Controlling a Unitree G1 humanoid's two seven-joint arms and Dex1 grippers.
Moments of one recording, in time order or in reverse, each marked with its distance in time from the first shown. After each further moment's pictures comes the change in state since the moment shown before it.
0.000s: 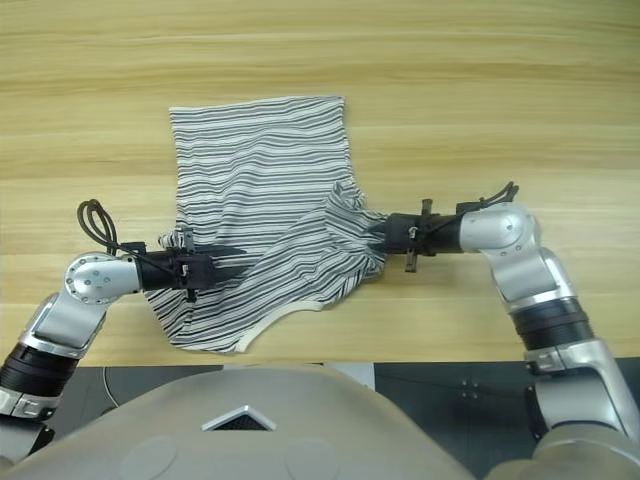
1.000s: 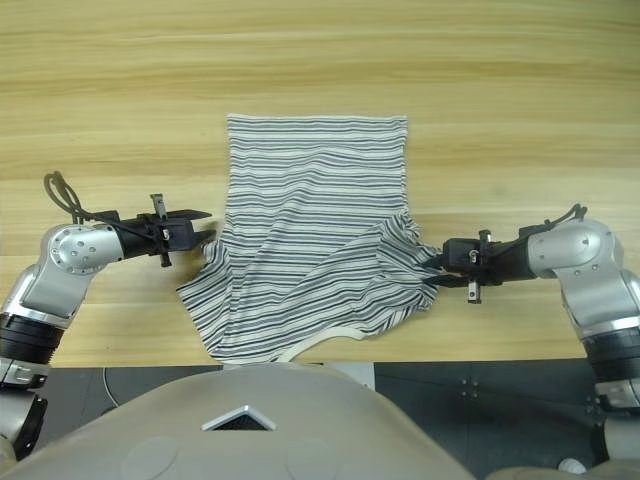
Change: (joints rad) left arm -0.205 0.085 0.012 0.278 0.104 0.024 0.030; right arm 0.117 -0.156 -0.085 -0.002 0.111 0.048 0.145
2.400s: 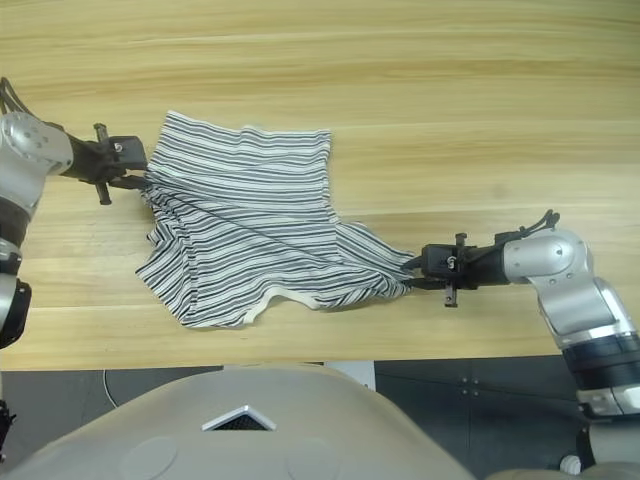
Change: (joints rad) left arm -0.618 -0.030 -0.245 0.767 0.021 0.108 -0.167; right arm 0.049 0.043 0.012 -0.112 0.015 0.027 -0.066
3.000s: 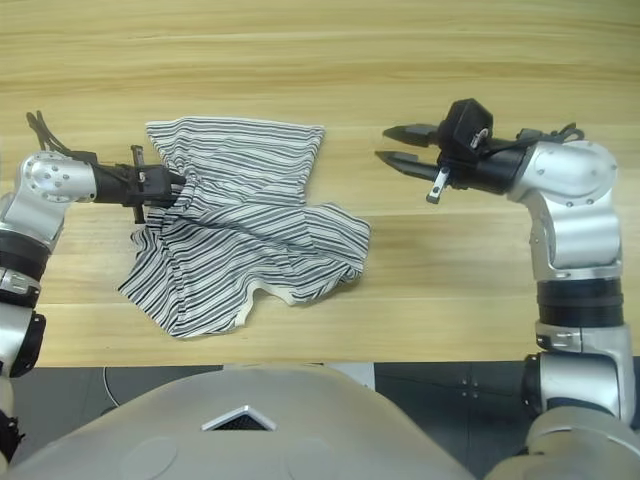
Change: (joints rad) left arm 0.195 -0.030 0.101 -0.143 -0.111 -0.340 0.044; right arm -0.325 0.248 -0.187 0.001 0.254 0.121 -0.135
